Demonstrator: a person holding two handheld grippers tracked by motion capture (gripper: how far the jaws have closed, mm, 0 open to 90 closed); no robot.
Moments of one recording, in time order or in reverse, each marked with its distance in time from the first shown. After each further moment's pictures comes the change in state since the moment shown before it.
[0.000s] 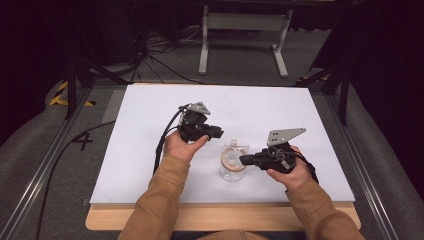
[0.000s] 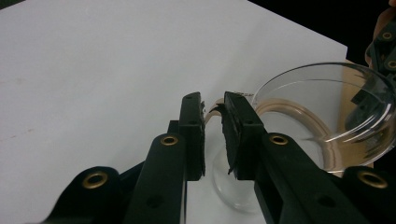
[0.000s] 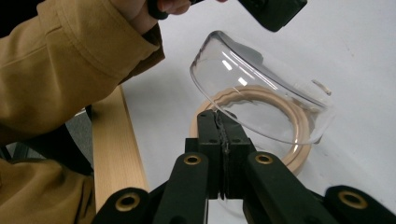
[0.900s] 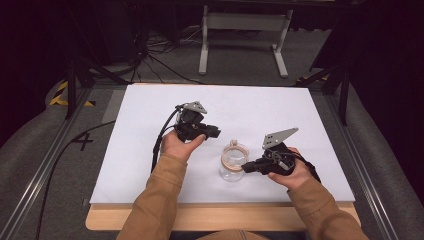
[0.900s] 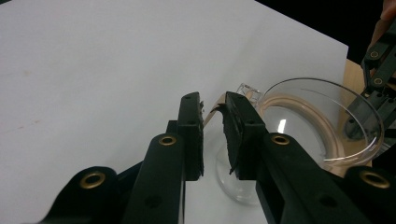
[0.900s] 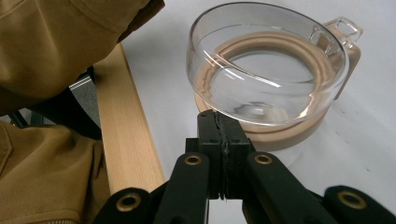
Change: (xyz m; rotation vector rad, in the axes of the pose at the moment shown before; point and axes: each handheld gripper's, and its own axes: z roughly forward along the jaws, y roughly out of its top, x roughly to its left) left arm 0.006 -0.003 -0.005 0.005 -0.001 -0.012; right arm -0.002 -0.004 0.004 0.171 0.032 0.042
